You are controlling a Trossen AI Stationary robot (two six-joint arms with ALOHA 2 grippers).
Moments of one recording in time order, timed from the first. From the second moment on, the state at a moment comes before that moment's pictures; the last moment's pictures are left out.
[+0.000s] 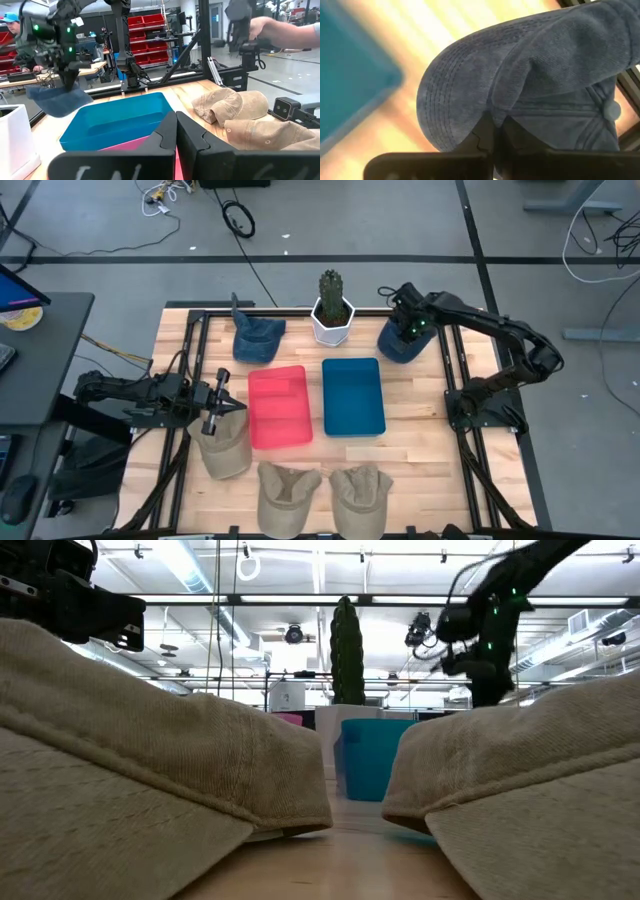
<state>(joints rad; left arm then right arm) -0.15 0.02 0.01 0.06 0.01 0.12 -0.76 1.41 1.05 -0.93 0.00 -0.10</state>
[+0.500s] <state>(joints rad) -0.15 0.02 0.01 0.06 0.01 0.12 -0.28 1.37 1.23 -1.03 -0.01 -0.09</state>
